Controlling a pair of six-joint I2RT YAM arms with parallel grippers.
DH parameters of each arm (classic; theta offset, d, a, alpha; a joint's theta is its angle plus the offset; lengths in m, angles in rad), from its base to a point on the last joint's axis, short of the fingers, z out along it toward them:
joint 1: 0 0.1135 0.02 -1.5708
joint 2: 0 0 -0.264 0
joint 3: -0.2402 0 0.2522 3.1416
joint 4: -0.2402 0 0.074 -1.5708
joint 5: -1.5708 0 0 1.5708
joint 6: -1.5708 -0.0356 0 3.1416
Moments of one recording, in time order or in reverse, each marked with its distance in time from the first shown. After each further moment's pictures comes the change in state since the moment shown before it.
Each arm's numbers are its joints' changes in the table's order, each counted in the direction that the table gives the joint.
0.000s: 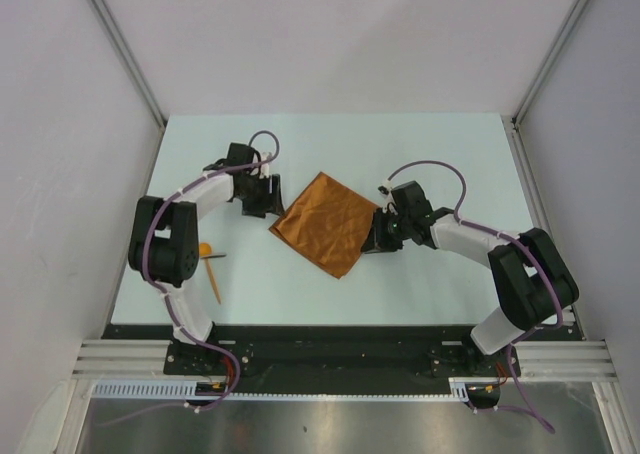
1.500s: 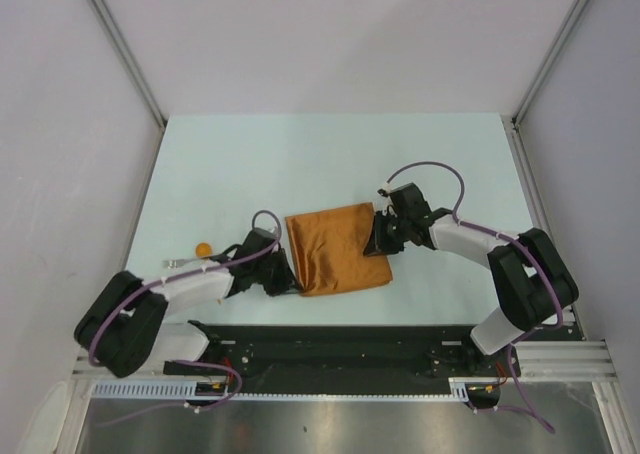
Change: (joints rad) left arm -0.352 -0.502 0.761 0.354 0.007 0.662; right arm 0.015 0.000 -0.002 -0.035 -0.045 0.018
